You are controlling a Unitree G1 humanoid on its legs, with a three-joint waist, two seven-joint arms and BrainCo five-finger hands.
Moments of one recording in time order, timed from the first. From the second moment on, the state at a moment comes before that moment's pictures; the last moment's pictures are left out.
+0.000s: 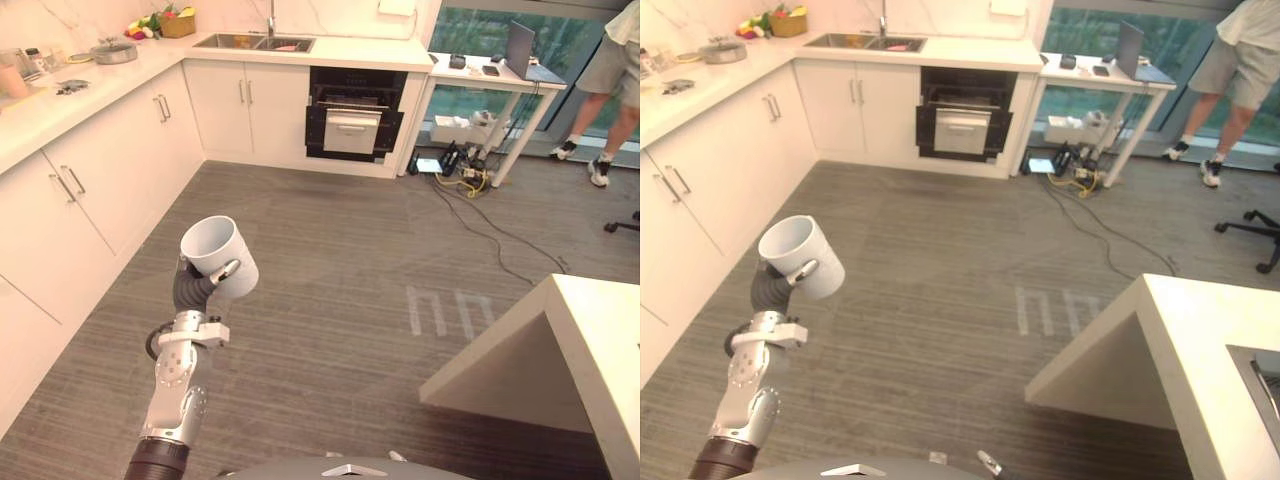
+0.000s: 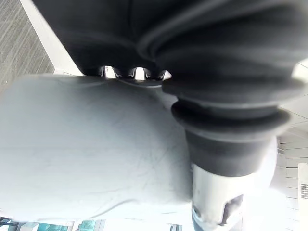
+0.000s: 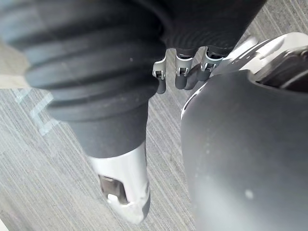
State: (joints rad) left arm 0.05 0.16 -0.09 0.06 -0.41 -0.35 0.10; right arm 0.15 -0.13 -0.17 1.08 0.56 0.16 0.16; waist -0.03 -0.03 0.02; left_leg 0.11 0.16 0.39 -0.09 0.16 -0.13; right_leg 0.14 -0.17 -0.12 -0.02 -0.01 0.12
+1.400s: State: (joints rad) left arm 0.06 0.00 -0.09 -0.25 -0.39 -0.20 0.02; right arm 0.17 -0.09 -0.17 0.91 0.61 0.01 0.17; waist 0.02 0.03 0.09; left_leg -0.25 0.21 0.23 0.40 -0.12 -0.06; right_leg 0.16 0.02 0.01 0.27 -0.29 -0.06
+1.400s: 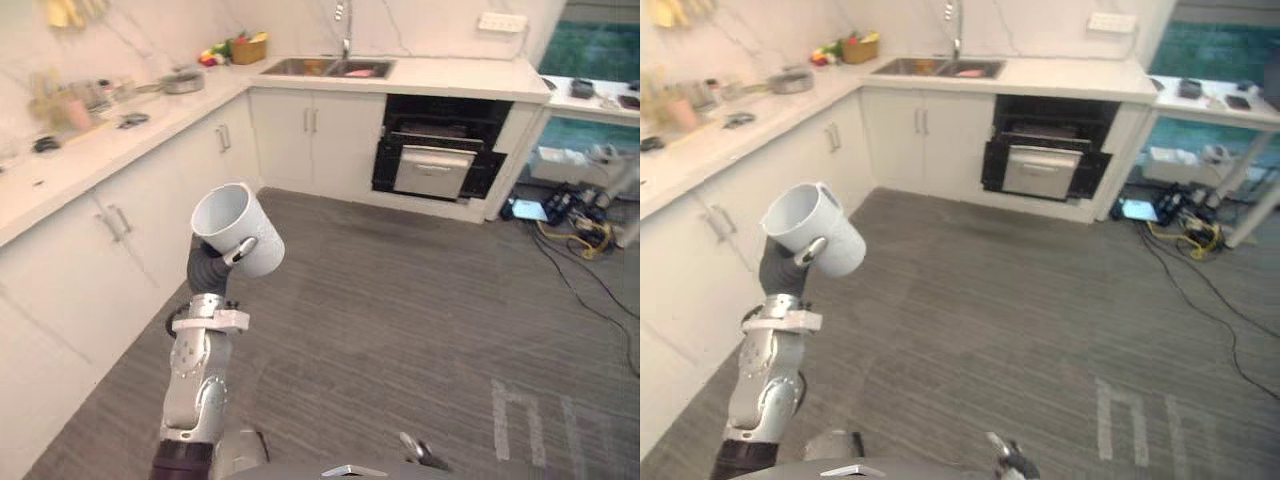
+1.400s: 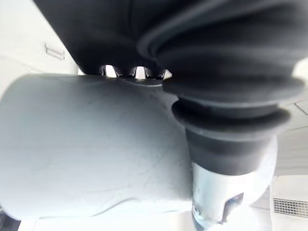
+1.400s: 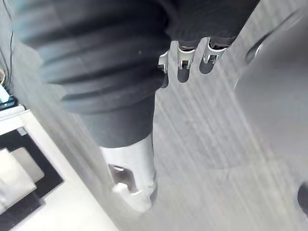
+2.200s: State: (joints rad) left arm 0.03 0.09 -0.12 -0.16 -0.37 -0.29 0.01; right arm 0.27 0.01 -0.21 0.75 0.51 -0.04 0.08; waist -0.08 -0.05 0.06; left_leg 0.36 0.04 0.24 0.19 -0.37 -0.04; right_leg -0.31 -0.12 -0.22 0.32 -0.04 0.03
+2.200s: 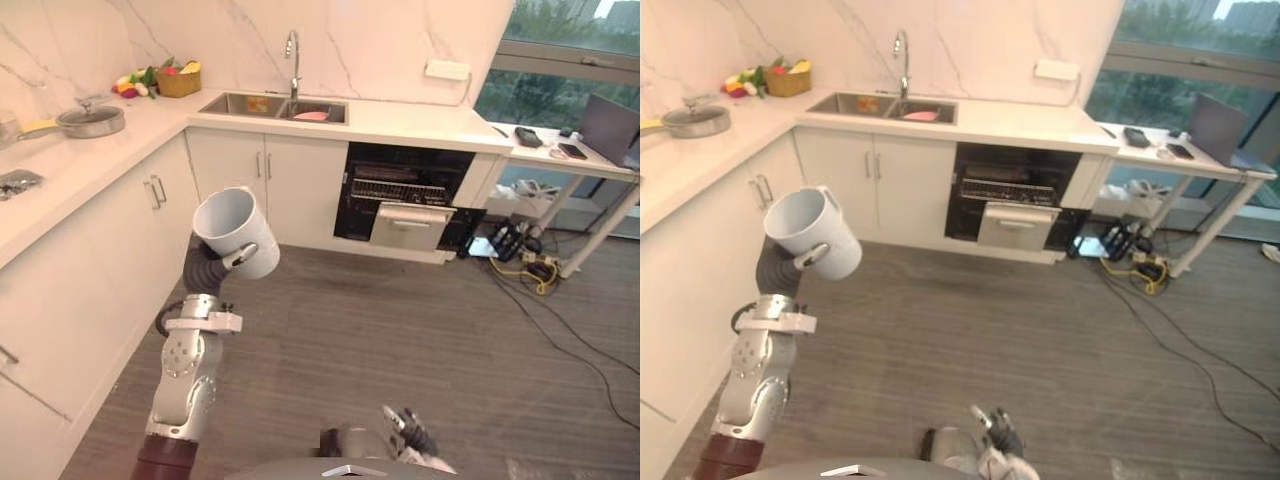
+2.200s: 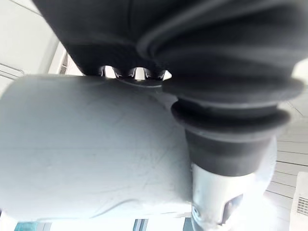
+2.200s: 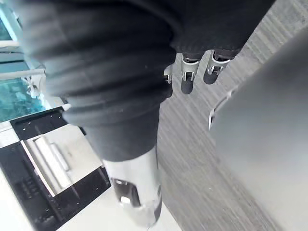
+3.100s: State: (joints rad) left arm 0.11 0.05 -0.07 -0.24 -0.37 -0.31 -0.01; right arm 0.07 -0.04 -0.16 0.60 0.60 -0.23 0.01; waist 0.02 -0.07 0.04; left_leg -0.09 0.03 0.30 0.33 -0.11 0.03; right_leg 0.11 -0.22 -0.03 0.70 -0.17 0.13
